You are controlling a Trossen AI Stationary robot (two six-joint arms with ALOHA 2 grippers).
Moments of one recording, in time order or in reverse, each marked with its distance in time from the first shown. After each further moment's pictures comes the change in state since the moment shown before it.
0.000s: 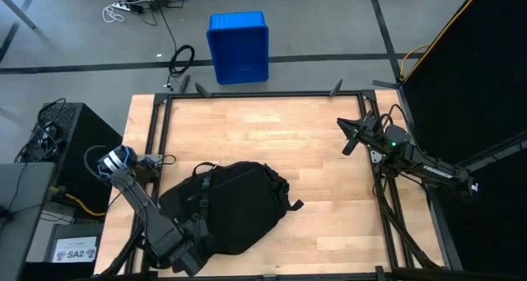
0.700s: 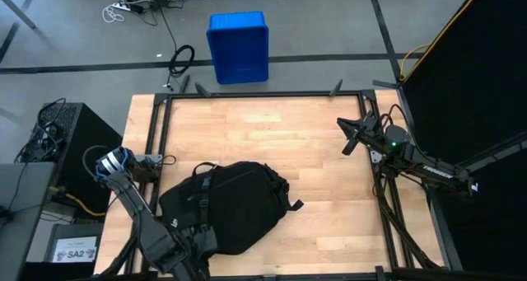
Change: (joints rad) left arm -0.053 0.001 -0.027 0.326 -0.399 0.000; right arm 0.000 0.000 0.000 0.006 0.000 0.000
